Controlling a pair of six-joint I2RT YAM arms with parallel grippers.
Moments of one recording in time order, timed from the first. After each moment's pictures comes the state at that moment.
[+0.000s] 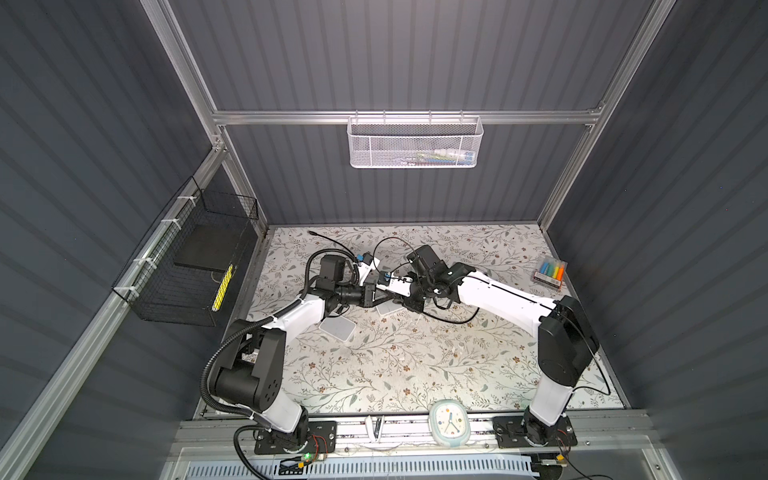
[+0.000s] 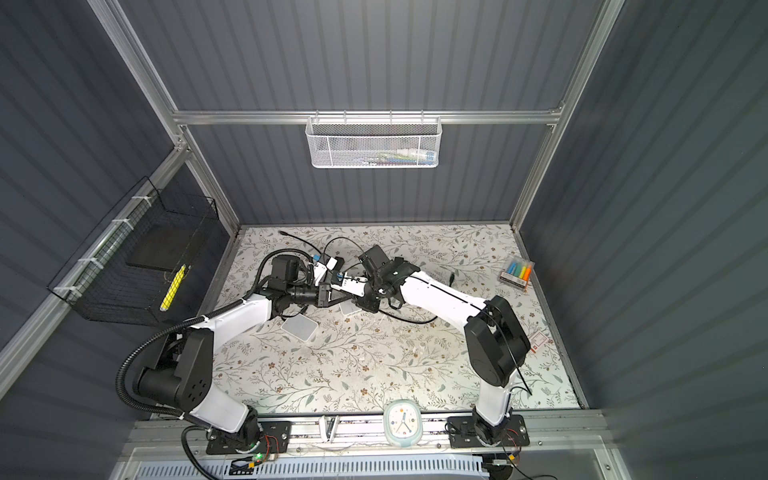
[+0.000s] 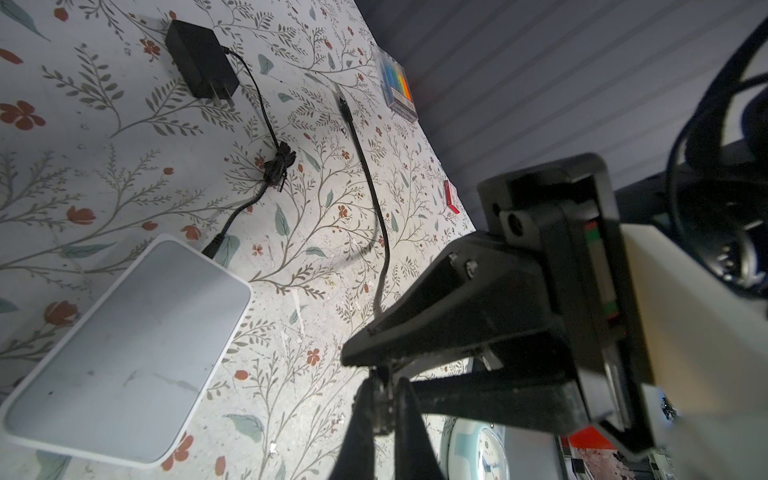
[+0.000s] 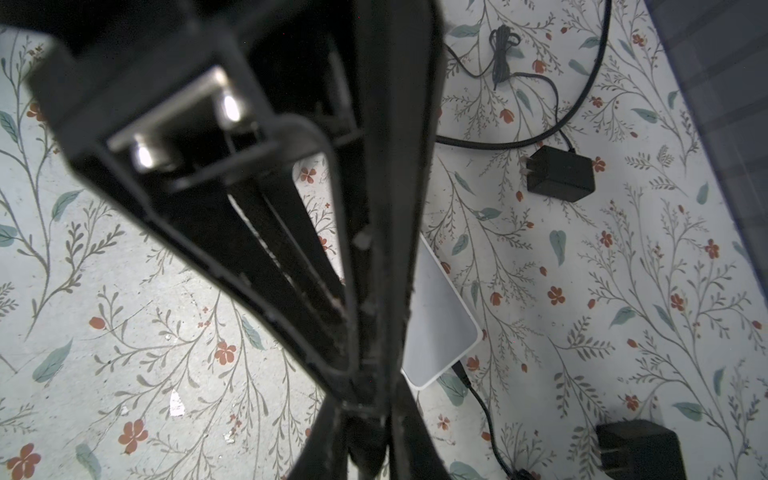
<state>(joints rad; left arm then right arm) -0.33 1.58 0.91 -0.02 1.00 -0.27 0.74 1.79 1.40 -0.53 -0.27 -0.61</state>
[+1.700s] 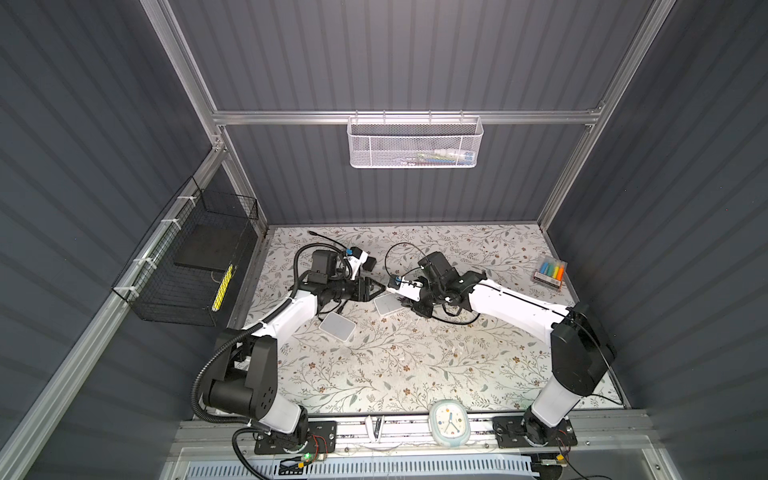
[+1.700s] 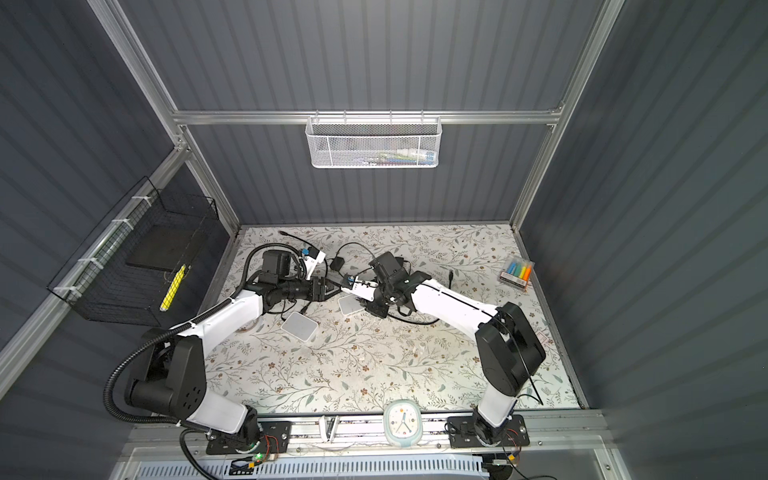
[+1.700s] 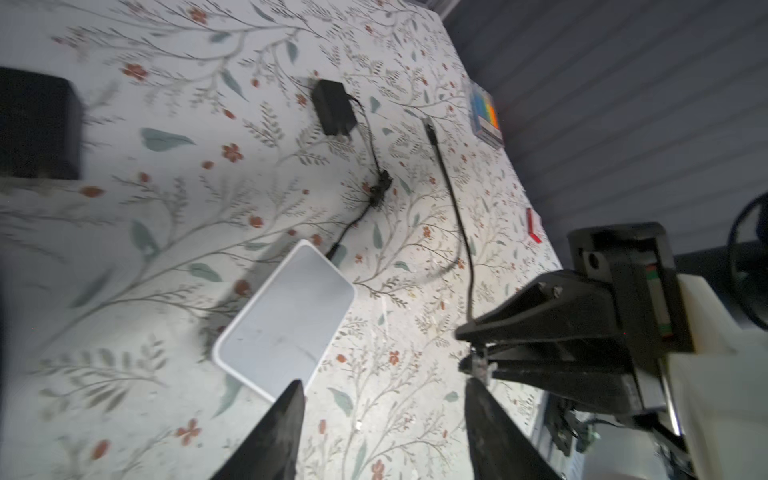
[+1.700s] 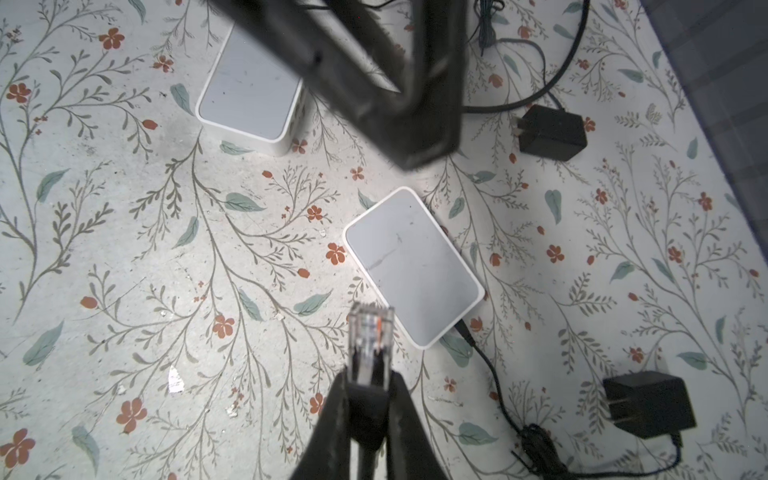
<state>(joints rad) -0.28 1.53 1.00 -0.24 0.69 -0.17 0.70 1.70 1.24 -0.45 -0.26 -0.58</state>
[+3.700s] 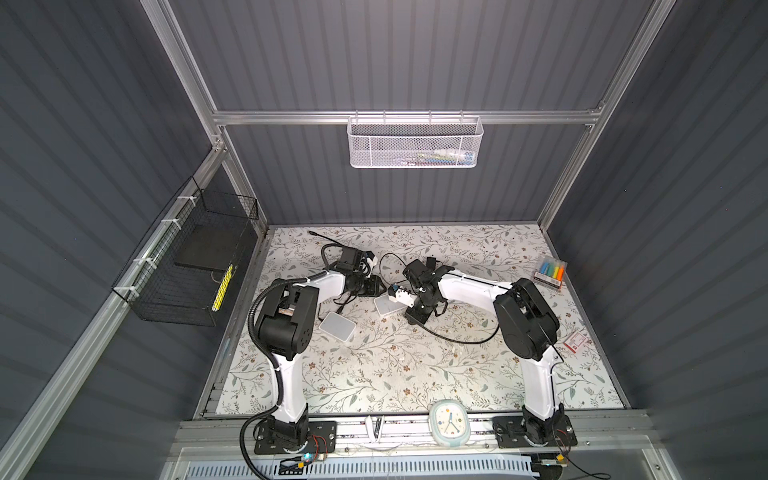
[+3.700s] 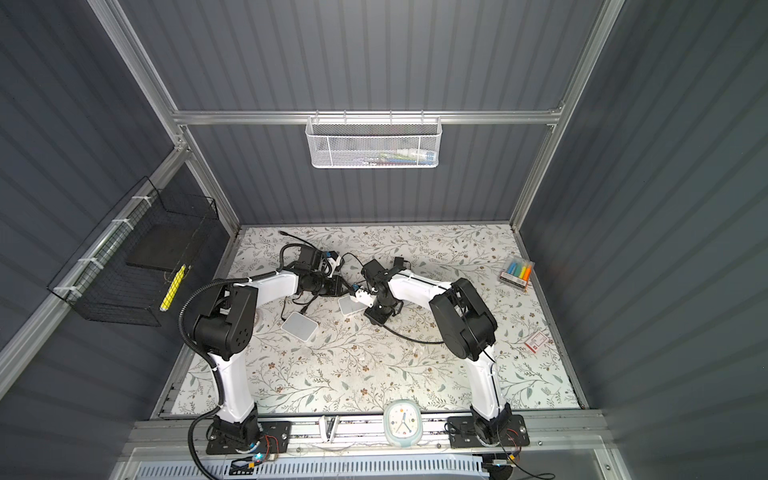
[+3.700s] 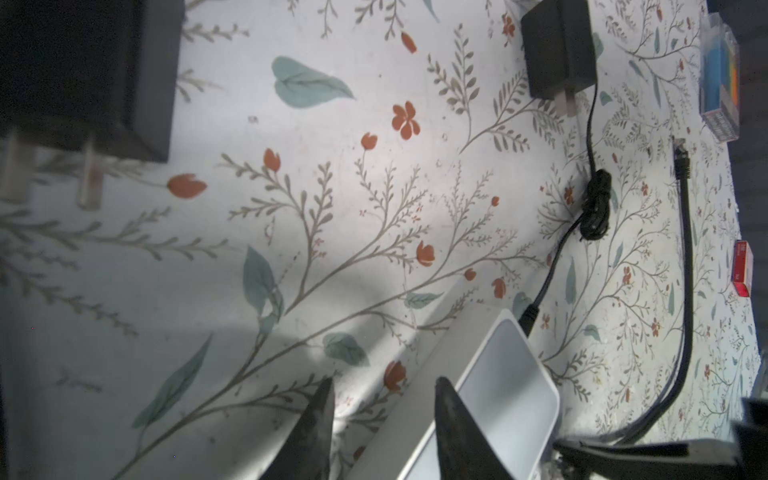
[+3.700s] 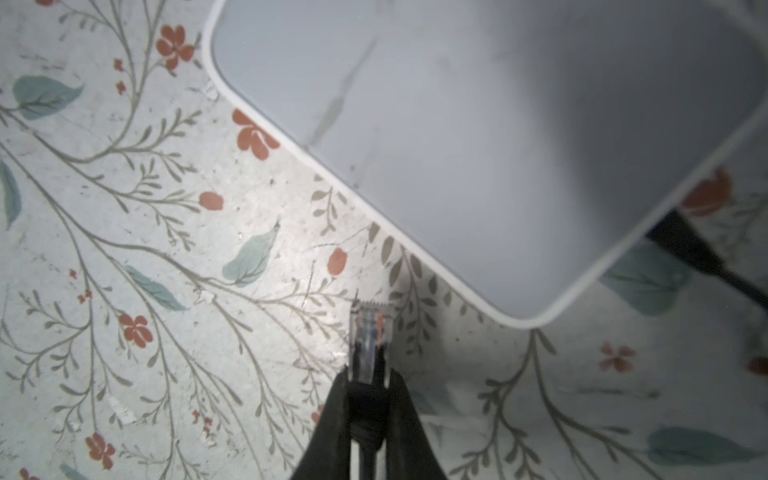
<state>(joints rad) -0.35 2.00 1.24 -0.25 0.47 -0.20 0.68 2.09 1.49 -0.77 -0.22 -0.31</state>
